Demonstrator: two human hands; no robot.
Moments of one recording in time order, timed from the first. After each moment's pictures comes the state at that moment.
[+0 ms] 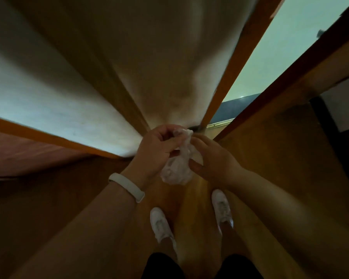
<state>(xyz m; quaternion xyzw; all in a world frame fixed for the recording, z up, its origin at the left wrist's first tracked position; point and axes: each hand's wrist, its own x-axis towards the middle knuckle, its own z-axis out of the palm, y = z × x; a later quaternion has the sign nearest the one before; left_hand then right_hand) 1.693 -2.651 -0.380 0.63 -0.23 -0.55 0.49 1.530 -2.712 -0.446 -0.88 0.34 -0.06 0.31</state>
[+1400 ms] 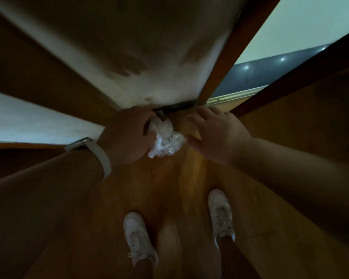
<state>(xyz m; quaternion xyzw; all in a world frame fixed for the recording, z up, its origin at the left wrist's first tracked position) 1.731 -2.730 -0.693 0.76 -0.57 -0.31 0.08 1.526 -2.825 -0.692 -0.93 0.31 0.11 0.15</state>
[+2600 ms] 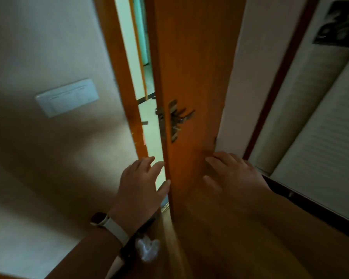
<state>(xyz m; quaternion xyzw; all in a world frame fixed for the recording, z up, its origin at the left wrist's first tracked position) 1.578 -2.618 -0.126 0.56 -0.81 0.00 0.18 1.338 -2.586 -0.090 -0.75 0.65 -0.06 0.03</state>
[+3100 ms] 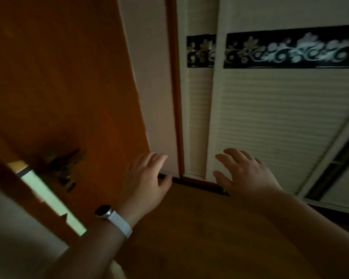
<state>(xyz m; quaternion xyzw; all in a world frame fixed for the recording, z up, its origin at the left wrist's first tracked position) 1.250 -2.609 -0.072 0.36 -0.90 -0.03 0.23 1.040 -2.466 -0.050 -0.57 0.81 -0.10 -0.04</state>
